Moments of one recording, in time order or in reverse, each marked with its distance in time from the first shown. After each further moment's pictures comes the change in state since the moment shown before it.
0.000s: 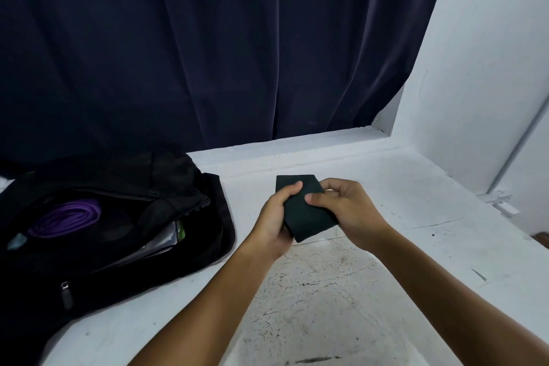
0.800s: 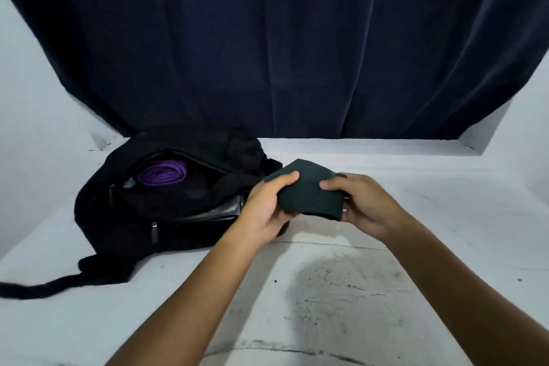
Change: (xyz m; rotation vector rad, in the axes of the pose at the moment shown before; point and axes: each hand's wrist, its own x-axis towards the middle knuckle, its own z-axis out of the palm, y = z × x) left_hand -0.054 0.044 -0.054 -0.045 0.293 0.260; right_hand 0.023 -0.016 0.056 0.111 -0.279 0.238
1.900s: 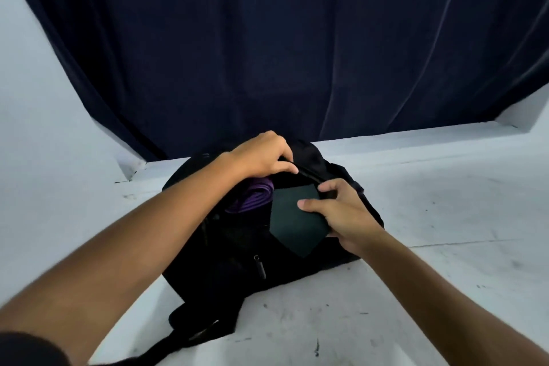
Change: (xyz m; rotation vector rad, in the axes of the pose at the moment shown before) left_hand 0.107 0.196 -0.175 1.925 -0.522 0.739; right_hand 0.059 0.042 0.244 -0.064 0.270 0.009
